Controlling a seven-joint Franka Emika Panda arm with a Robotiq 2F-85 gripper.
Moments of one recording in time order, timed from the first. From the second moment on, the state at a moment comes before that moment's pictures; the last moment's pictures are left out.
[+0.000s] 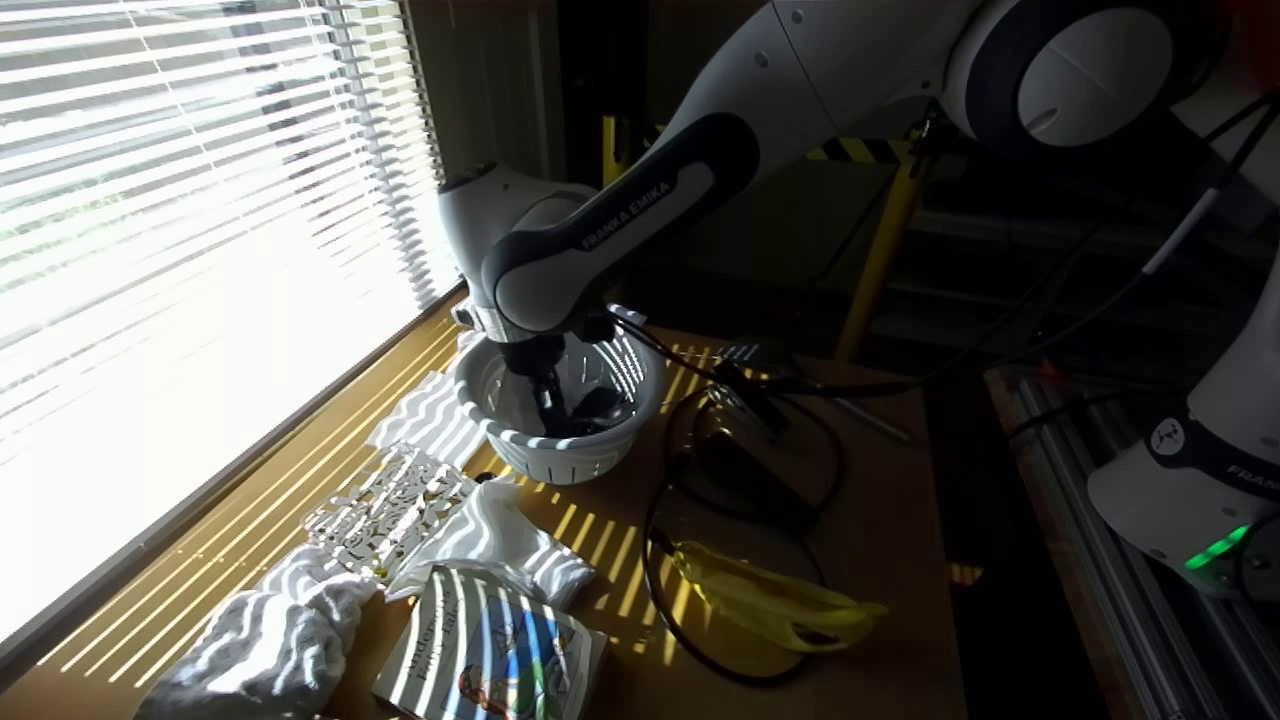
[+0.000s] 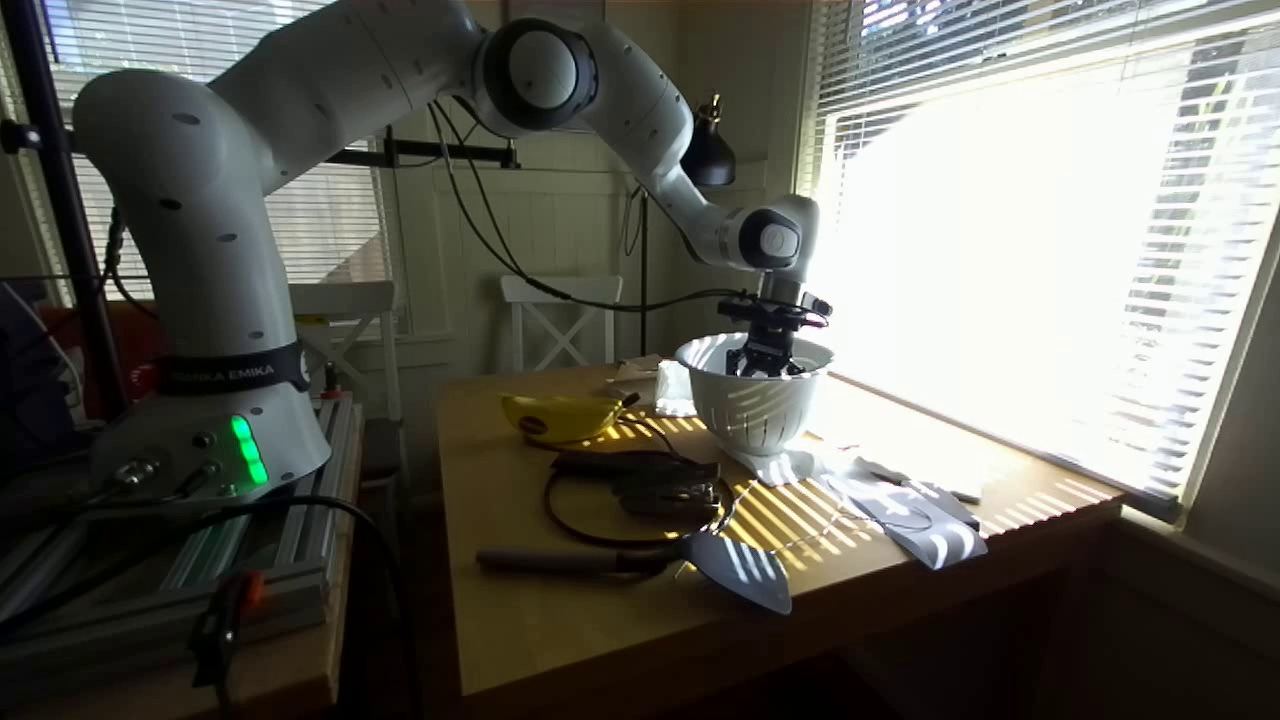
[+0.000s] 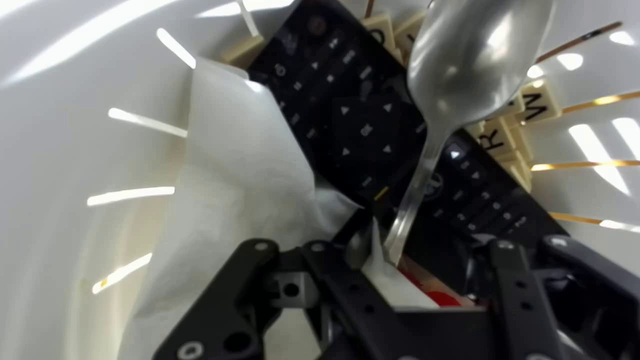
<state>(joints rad) -0.02 1.04 0.05 -1.20 -0.10 2.05 -0.43</state>
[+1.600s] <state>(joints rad) 0.14 0.31 0.04 -1.98 -0.45 2.50 -0.25</state>
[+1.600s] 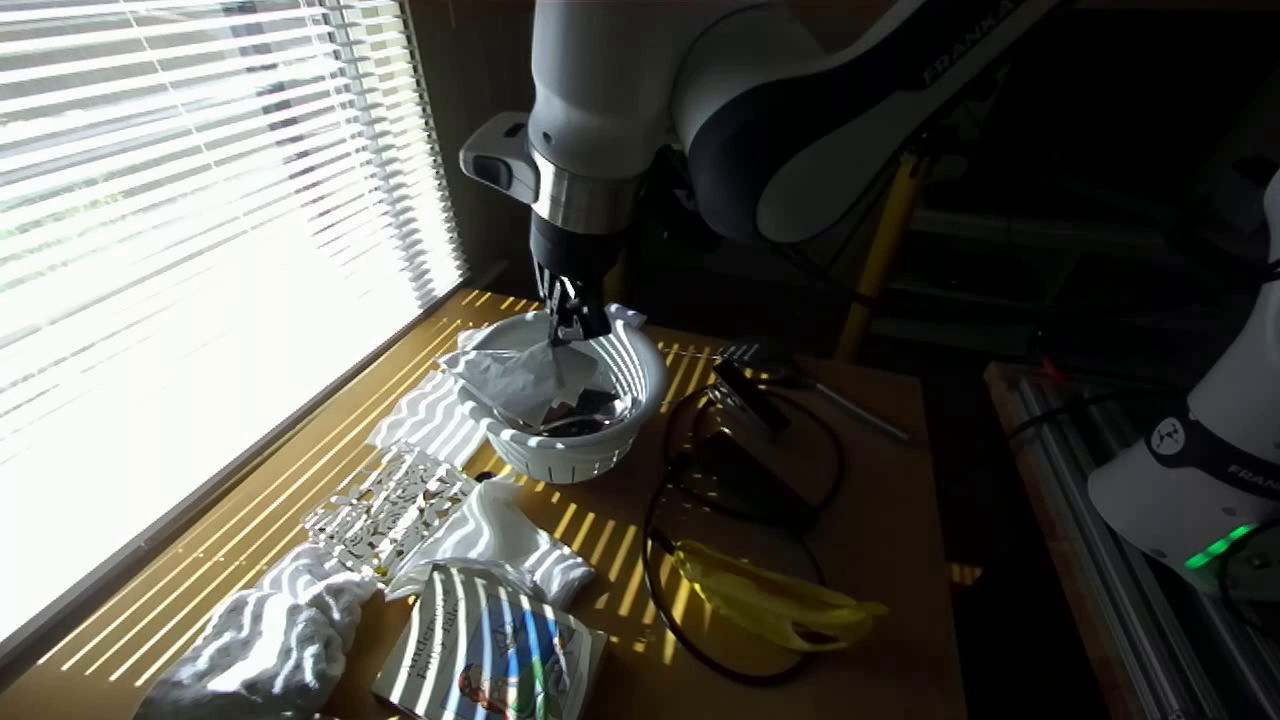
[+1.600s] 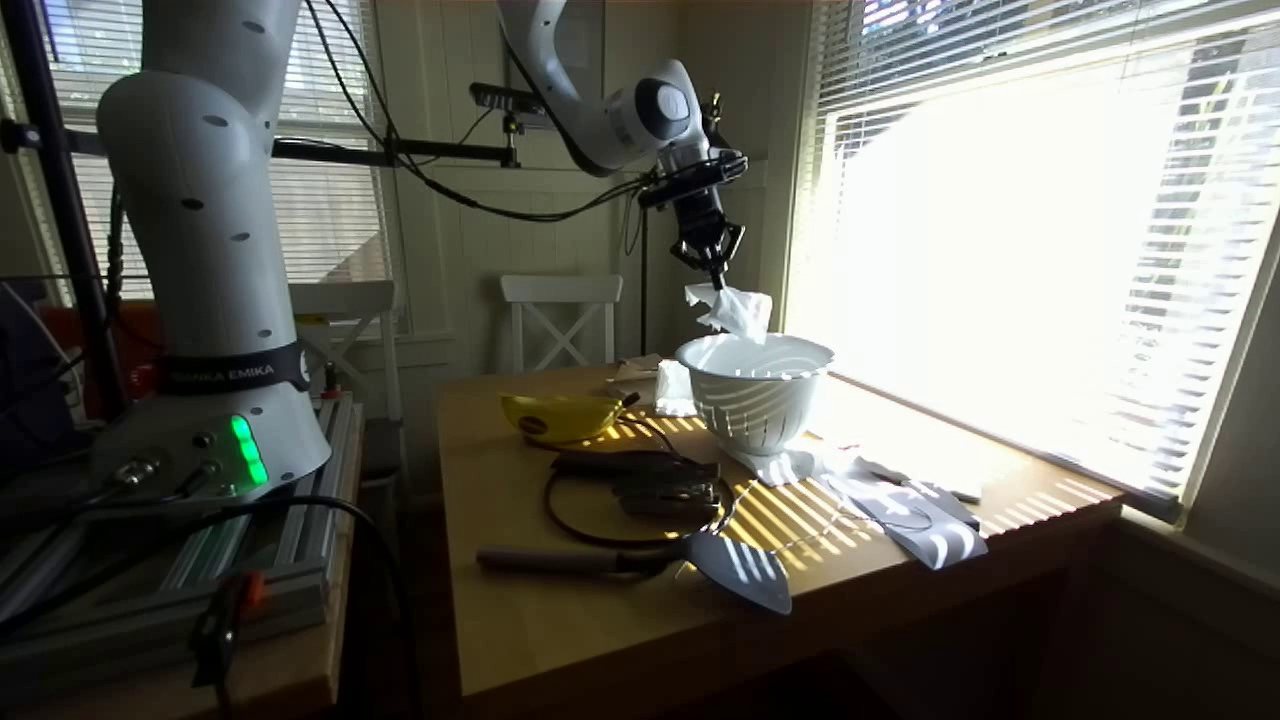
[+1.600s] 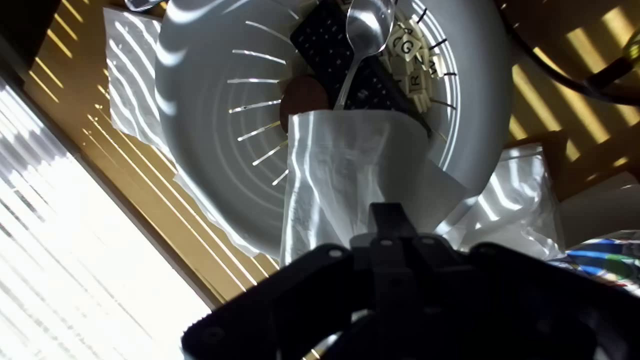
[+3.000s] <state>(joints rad) 0.15 0.45 0.11 -1.89 -0.75 2.62 -0.83</state>
